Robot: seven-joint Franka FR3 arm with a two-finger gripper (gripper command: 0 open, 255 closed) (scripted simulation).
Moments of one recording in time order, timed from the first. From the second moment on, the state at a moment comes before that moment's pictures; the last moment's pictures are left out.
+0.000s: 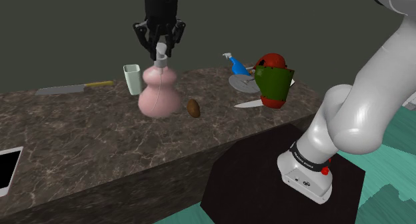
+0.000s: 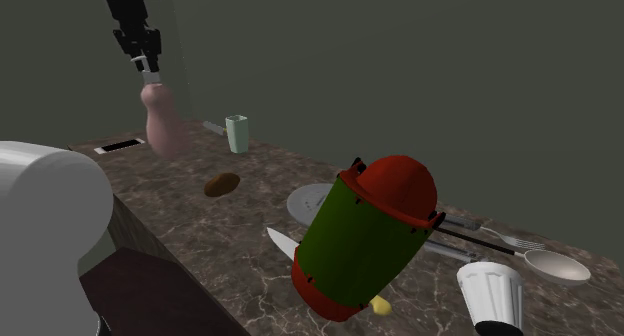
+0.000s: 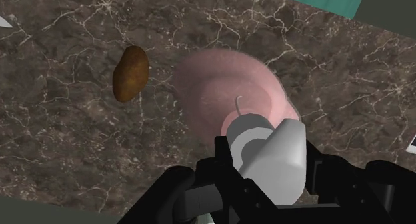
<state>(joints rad) 0.37 -0.01 0.21 -1.79 -0.05 1.87 0.67</state>
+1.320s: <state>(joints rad) 0.37 0.02 0.21 -2.00 -0.06 2.11 0.68</state>
